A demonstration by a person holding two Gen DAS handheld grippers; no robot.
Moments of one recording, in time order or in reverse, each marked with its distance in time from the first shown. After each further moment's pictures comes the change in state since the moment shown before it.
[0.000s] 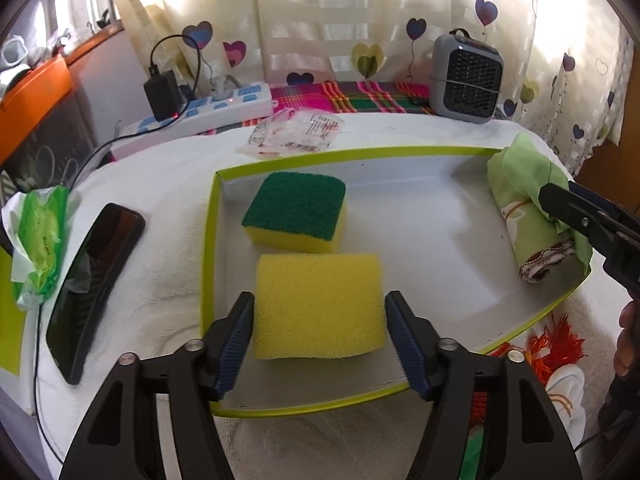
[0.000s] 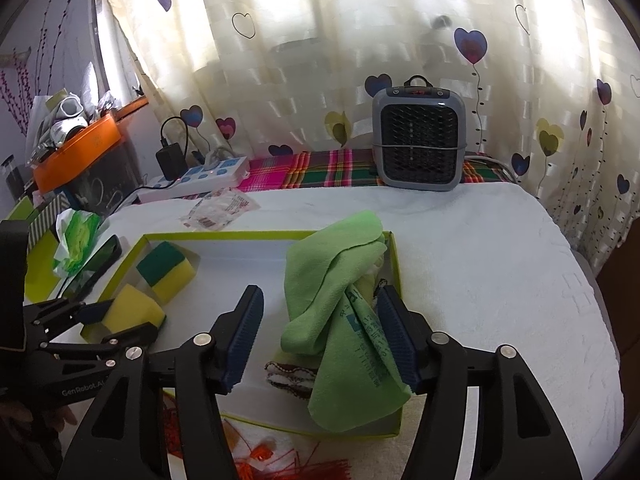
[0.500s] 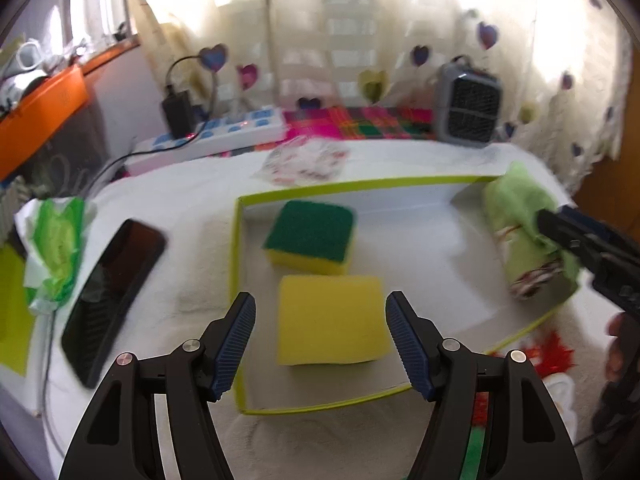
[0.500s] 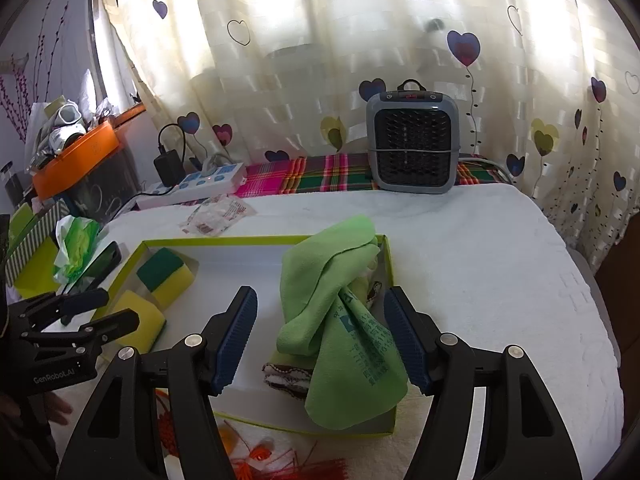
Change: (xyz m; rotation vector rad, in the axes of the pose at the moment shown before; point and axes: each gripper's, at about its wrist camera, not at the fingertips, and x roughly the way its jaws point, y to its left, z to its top) left arm -0.016 0.008 0.004 -0.024 -0.050 0.038; right arm -0.004 -0.003 -0.001 0.018 -0.007 0.003
